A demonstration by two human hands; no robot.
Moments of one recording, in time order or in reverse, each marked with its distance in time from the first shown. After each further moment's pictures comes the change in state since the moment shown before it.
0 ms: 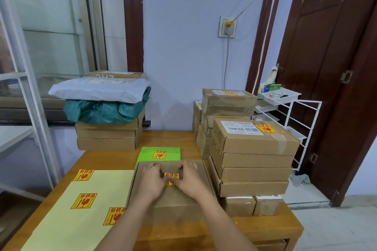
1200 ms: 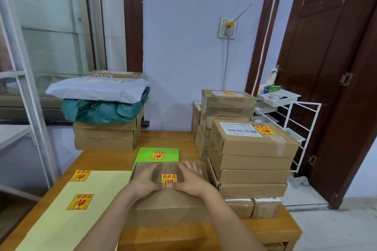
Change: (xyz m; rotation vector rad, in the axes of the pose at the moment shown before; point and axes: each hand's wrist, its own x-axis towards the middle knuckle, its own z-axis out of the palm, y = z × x) left_hand 0.004 -0.013 -0.028 -0.190 -0.392 -0.015; right_hand -0.001 0.004 -0.026 -0.126 -0.260 -0.027
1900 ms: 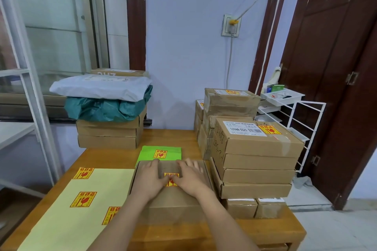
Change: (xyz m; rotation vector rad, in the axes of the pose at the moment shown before) left_hand 0.003 0.006 0.018 0.357 0.328 -0.020; right_hand 0.013 -0.009 0.016 -0.093 0.142 0.080
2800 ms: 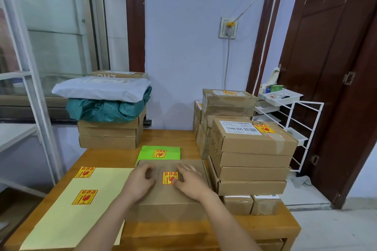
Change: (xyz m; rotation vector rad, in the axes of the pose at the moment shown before) left_hand -0.014 -0.018 -0.020 -0.268 -0.041 -0.054; right_hand -0.026 0.005 -0.012 0.018 -0.088 -0.108
